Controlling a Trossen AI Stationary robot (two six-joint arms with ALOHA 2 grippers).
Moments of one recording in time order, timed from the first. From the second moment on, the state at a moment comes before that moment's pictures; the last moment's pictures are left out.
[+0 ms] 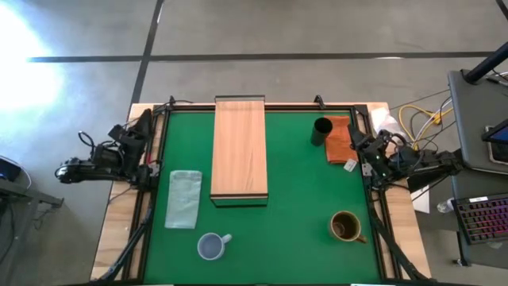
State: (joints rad) left arm -0.04 0.14 0.09 0.98 -0.85 -0.32; right arm 0.18 0.05 0.04 0.58 0.90 0.70
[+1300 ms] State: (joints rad) left arm -0.97 1.37 1.22 -1.06 -0.55 -1.39; right arm 0.18 0.10 0.04 0.34 0.93 0.92
